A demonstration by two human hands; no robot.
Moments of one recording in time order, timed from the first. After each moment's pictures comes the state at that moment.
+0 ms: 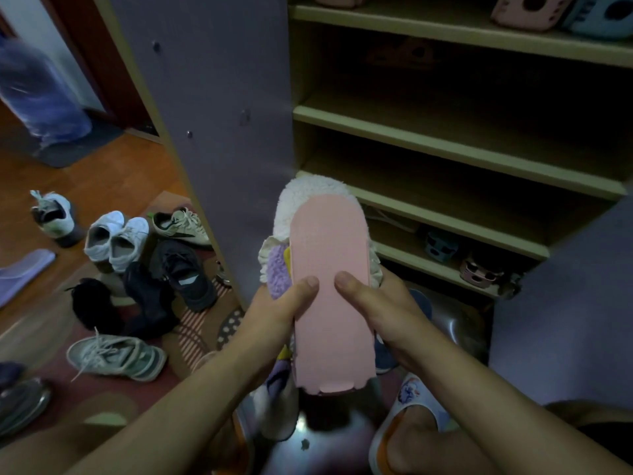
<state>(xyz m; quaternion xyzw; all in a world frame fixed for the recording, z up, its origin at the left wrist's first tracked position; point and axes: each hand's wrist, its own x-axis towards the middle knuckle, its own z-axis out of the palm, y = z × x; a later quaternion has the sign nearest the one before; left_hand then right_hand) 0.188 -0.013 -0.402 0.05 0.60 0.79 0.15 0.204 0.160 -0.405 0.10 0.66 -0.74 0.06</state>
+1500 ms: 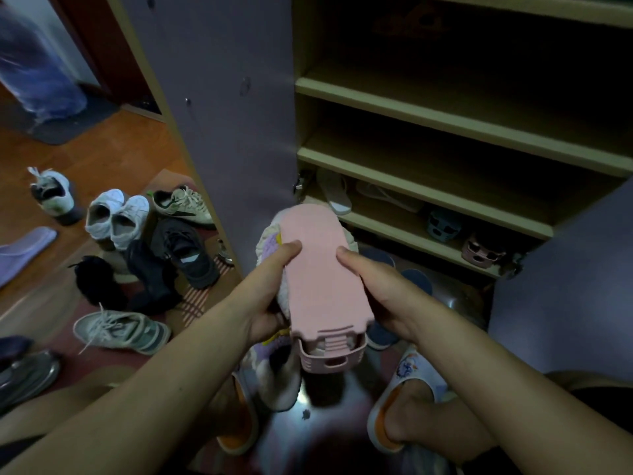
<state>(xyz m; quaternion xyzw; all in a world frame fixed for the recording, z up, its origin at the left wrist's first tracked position) 0.162 -0.018 -0.411 -0.23 0.50 0.76 0.35 0.182 0.162 -0.442 0.22 0.62 -0.72 0.23</state>
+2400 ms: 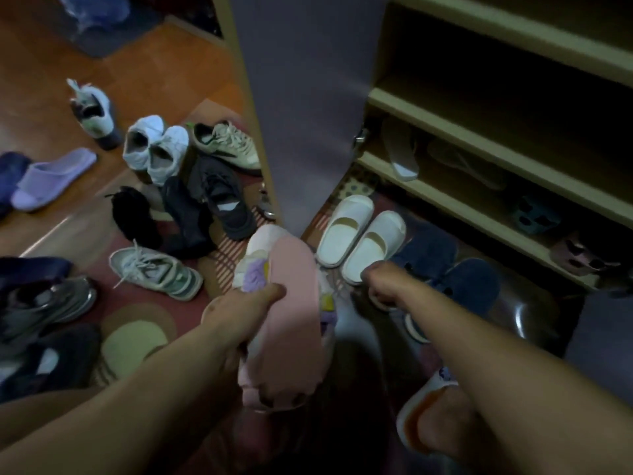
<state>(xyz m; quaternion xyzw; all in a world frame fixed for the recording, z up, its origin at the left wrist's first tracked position) 0.166 -0.131 -0.527 -0.36 0.73 0.51 0.27 0.088 0.121 -0.610 0.23 0.82 -0.40 0.34</state>
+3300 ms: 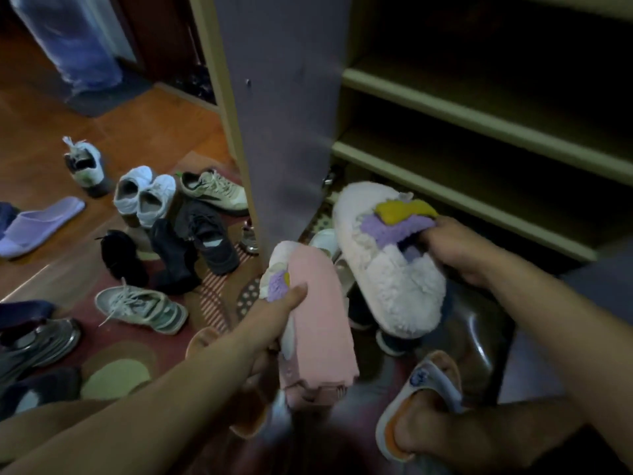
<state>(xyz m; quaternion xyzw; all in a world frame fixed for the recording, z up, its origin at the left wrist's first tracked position) 0.186 -0.074 -0.479 -0.26 0.61 0.69 0.28 0.116 0.218 -0.425 0.15 0.85 -0.49 0.13</state>
